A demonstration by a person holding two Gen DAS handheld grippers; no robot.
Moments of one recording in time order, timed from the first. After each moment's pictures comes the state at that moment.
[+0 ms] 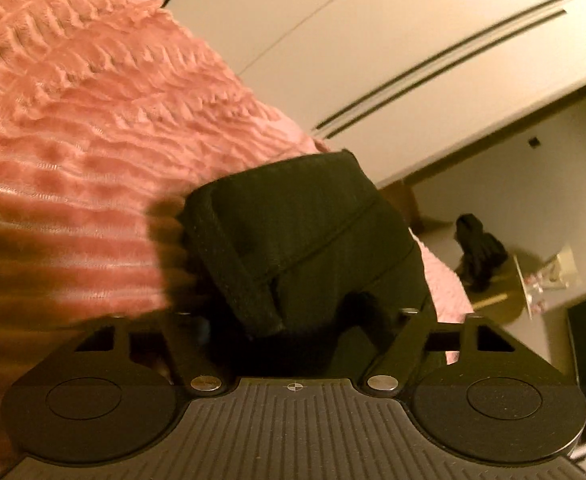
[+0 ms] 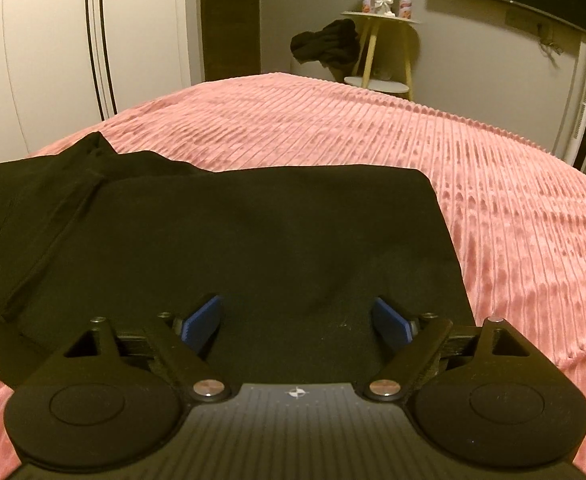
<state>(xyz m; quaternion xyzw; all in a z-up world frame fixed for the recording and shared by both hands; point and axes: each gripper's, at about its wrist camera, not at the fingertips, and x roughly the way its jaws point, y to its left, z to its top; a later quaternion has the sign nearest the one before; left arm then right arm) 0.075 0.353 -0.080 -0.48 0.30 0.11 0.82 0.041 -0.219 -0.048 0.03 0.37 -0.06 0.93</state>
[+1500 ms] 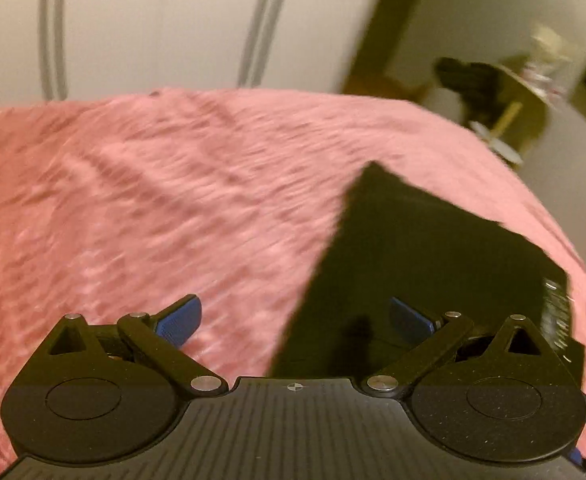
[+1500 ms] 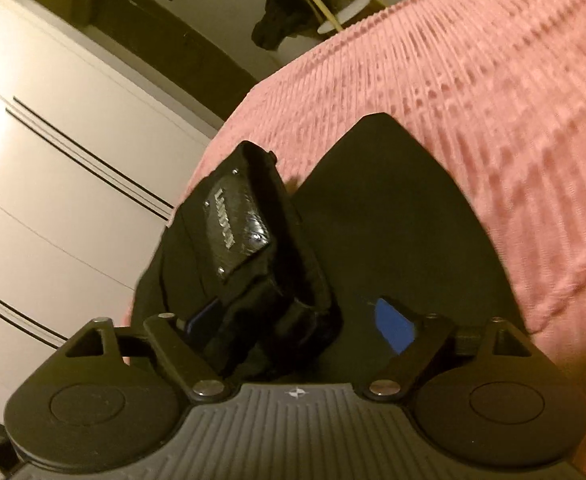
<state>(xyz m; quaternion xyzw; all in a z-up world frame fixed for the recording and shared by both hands) 0.068 0.107 -0.001 -0.18 0.41 0.10 0.89 0.037 -0.312 -0.051 0.42 0.35 0.01 0.84</state>
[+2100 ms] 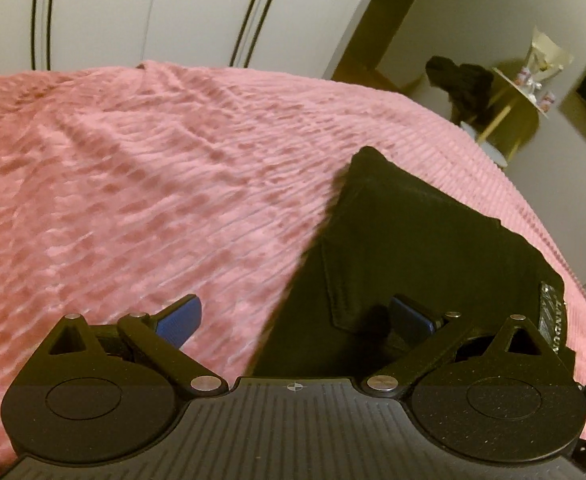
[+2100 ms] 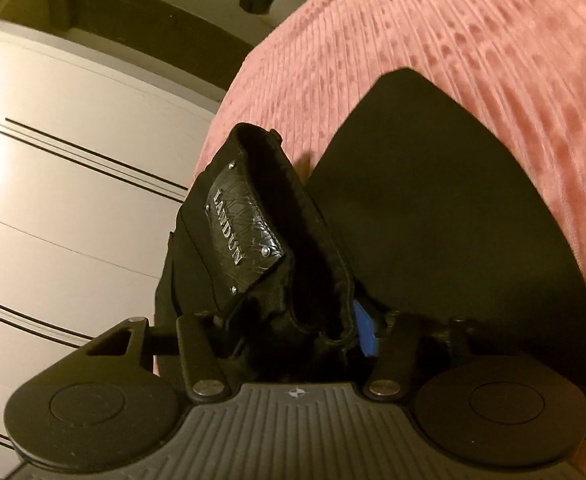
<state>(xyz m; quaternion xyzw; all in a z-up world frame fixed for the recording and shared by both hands) 0.073 0.106 -0.021 -0.21 0.41 0.05 0.89 0.090 -0.323 -0.075 0.49 0.39 0.05 0.78</state>
